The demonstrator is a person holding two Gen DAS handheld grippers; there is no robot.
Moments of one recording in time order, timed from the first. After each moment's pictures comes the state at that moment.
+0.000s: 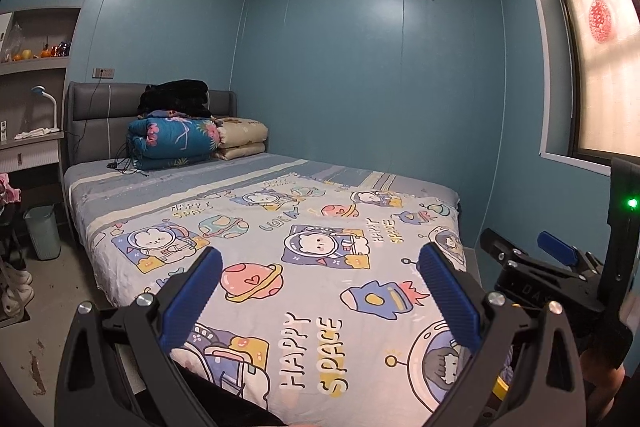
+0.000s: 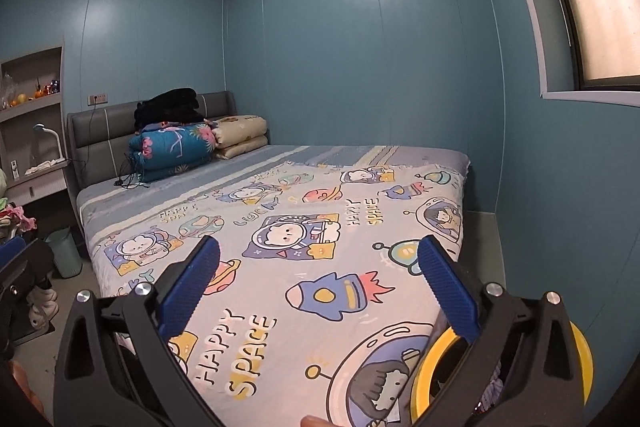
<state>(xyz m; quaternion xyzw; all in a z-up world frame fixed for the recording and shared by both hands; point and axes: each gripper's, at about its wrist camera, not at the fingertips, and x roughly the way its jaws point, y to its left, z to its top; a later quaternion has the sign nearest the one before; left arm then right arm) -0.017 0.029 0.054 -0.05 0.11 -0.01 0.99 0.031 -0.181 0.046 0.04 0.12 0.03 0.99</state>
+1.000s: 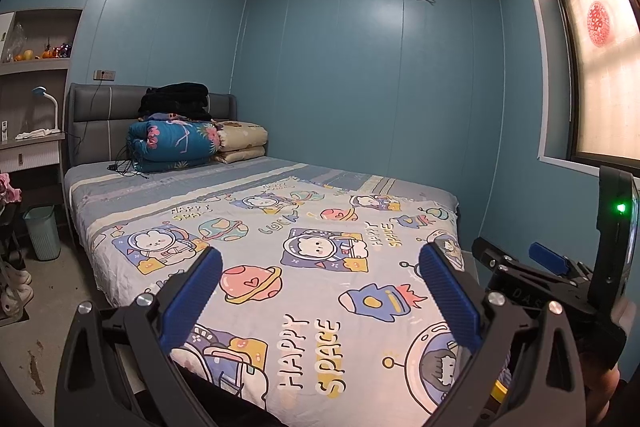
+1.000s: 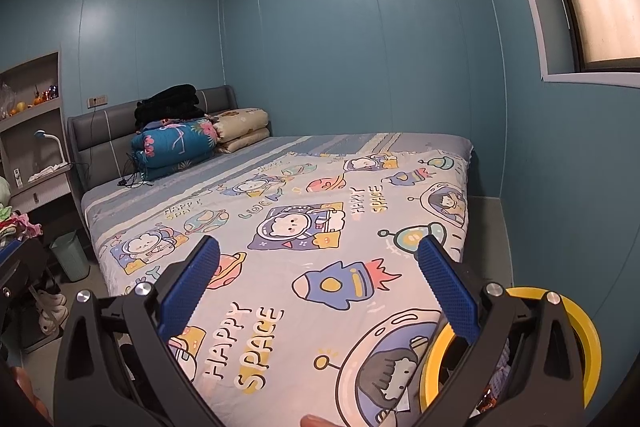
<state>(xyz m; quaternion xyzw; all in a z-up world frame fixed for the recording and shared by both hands) -0.022 0.032 0.054 -0.05 0.11 -0.01 0.99 0.030 -0.180 0.044 0.06 0.14 0.04 0.99</state>
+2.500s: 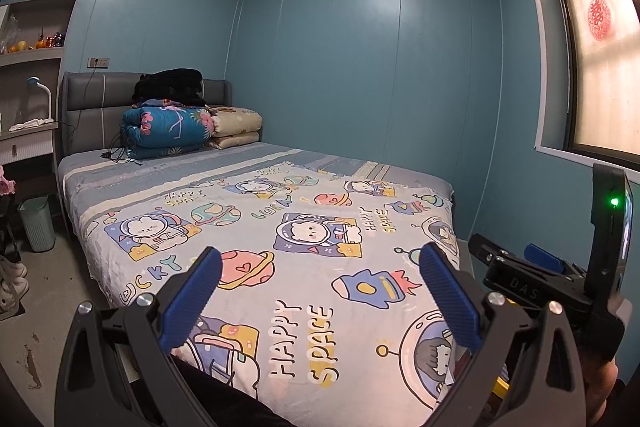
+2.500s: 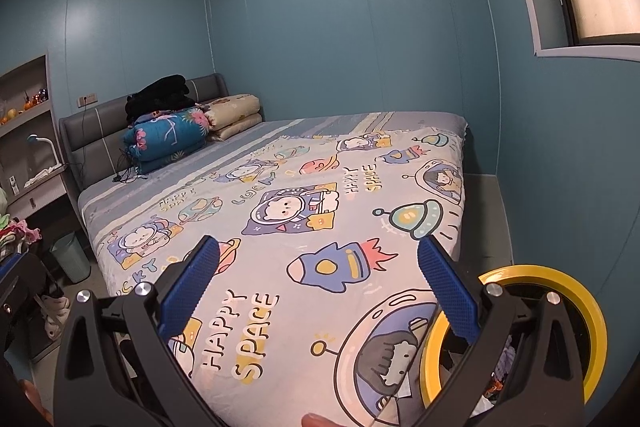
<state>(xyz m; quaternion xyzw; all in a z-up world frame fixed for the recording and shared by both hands) -0.014 0.029 0.044 -0.06 0.13 -0.03 0.99 0.038 -0.189 0.030 0.08 0.18 0.03 0.98</state>
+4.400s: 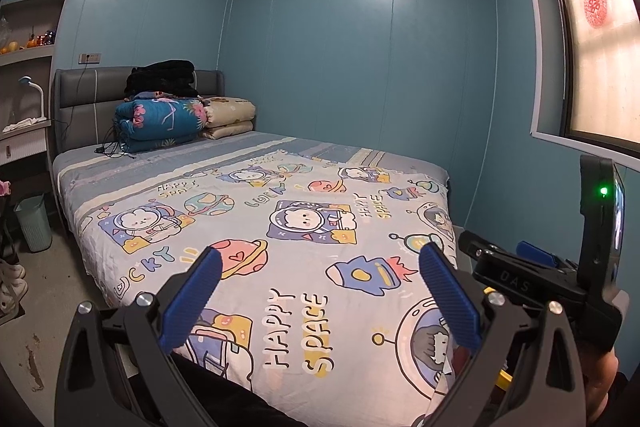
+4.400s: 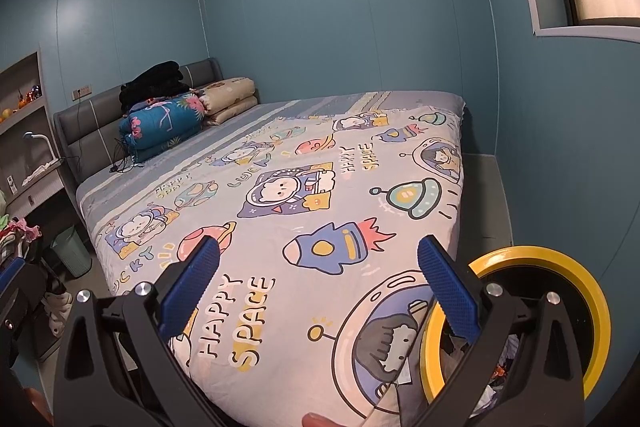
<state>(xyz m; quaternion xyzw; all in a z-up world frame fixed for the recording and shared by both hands) -0.009 0.018 0.036 -0.05 0.16 -0.04 0.99 0.049 -0.195 0.017 0.09 0.22 0.03 0.97</state>
